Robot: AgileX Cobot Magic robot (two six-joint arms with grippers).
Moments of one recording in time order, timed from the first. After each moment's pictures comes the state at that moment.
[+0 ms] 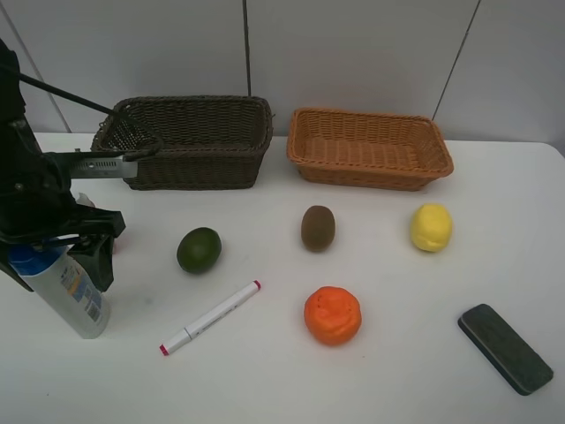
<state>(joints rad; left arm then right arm) -0.24 1.64 -0.89 -0.13 1.03 -0.11 -0.07 0.00 -0.52 -0.04 1.07 0.06</state>
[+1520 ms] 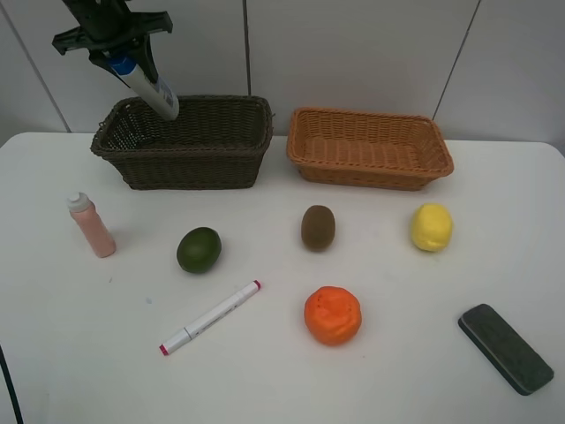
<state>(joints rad) -0.11 2.29 -2.25 -0.14 1.20 -0.14 -0.07 0.00 -0.52 -0.04 1.07 0.06</state>
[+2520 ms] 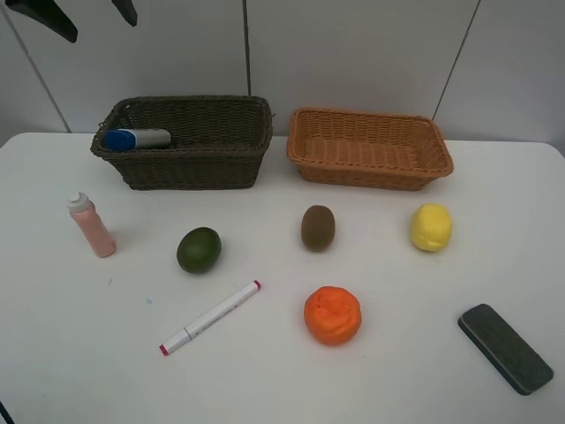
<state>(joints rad) -0.10 1.87 -1.91 -0.18 1.20 -0.16 -0.07 0.00 -0.52 -0.04 1.07 0.06</state>
